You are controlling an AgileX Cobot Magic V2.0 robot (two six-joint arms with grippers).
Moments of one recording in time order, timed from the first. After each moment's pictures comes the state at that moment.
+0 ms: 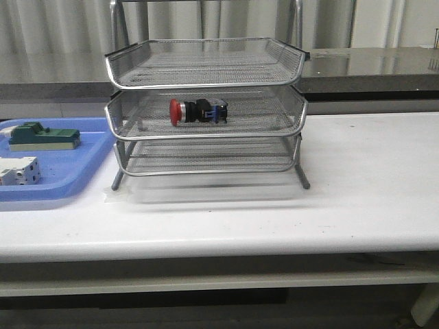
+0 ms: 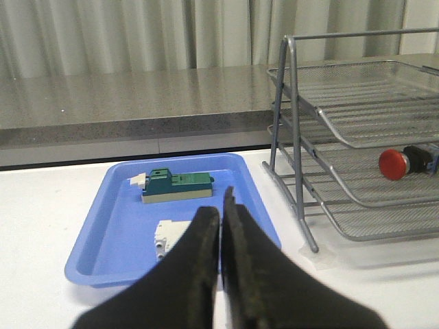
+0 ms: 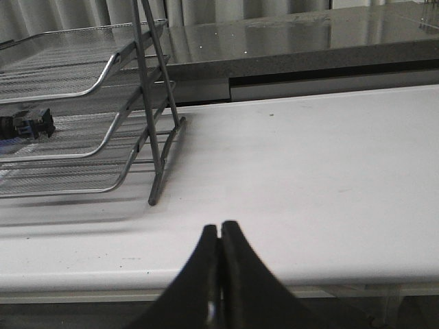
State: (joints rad) left arm -0.08 0.13 -0.11 0.12 0.08 -0.09; right arm 0.12 -0.01 0.03 -0.07 0.14 0.18
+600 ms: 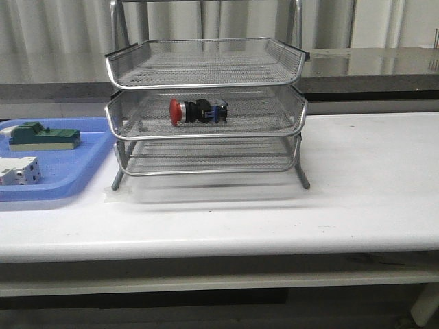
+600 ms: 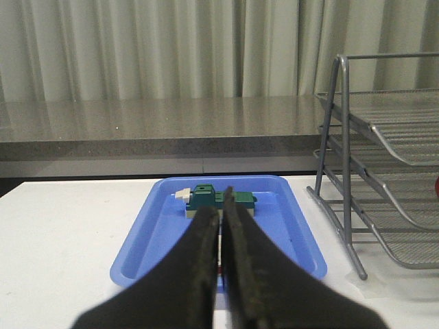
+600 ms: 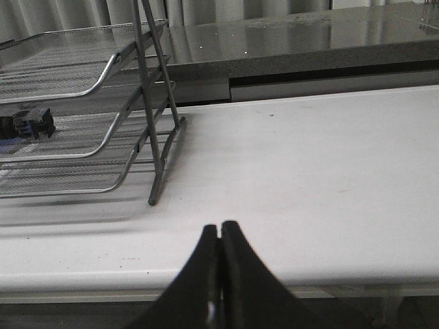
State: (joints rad) left arm 0.03 0.00 0.00 0.10 0.00 -0.09; right arm 0.12 -0.01 0.03 -0.07 0.14 0.18
